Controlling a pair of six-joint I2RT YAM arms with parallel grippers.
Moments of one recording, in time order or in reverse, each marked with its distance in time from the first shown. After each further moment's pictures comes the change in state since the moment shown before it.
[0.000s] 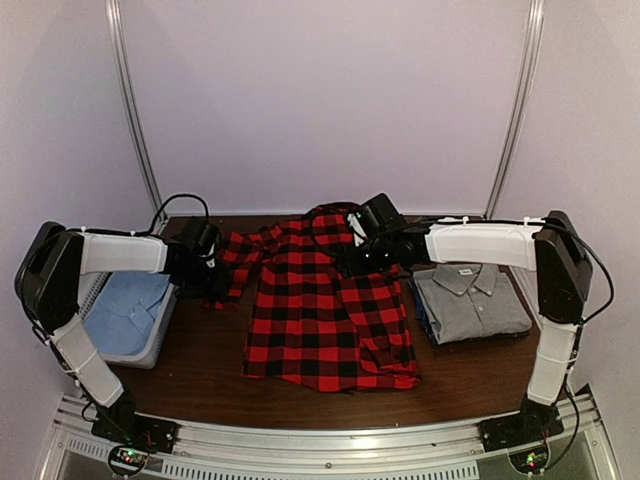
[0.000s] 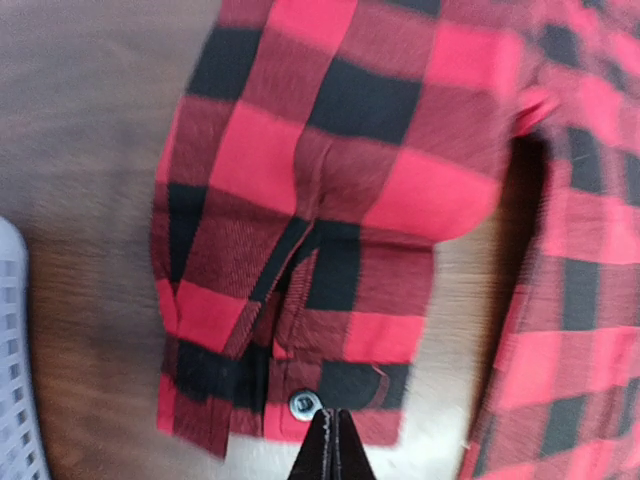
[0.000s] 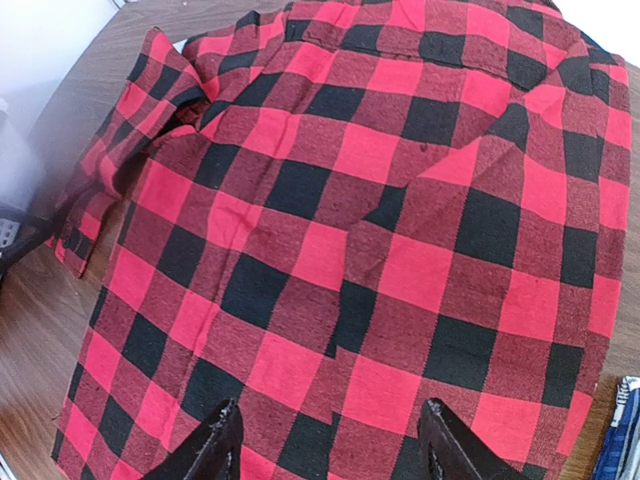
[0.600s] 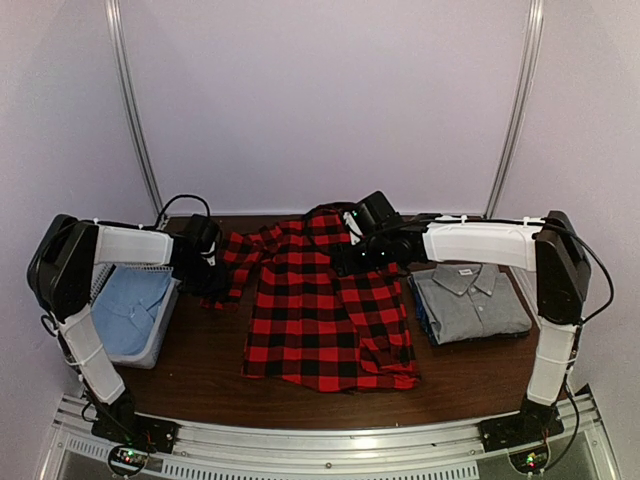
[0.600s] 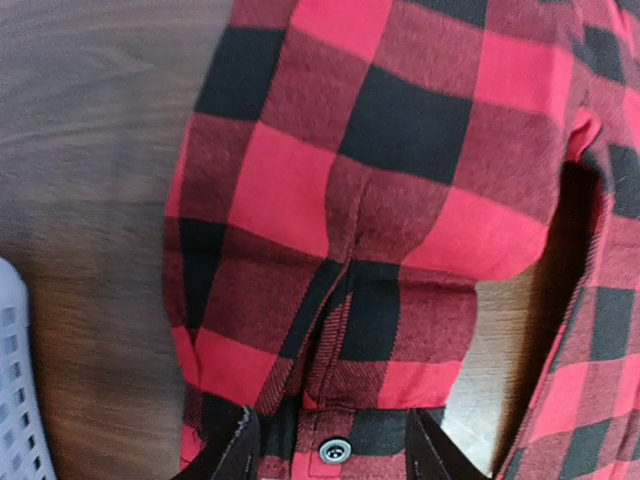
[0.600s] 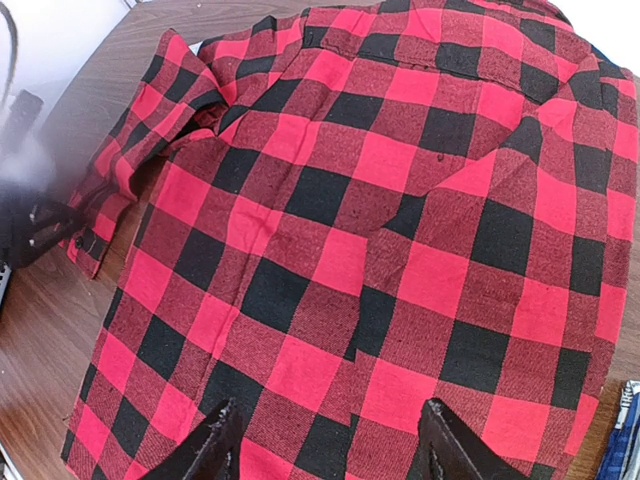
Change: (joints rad) left arm 0.044 0.057 0.076 -0.042 0.016 0.045; right arm 0.021 0.007 0.038 -0.023 0.008 0.000
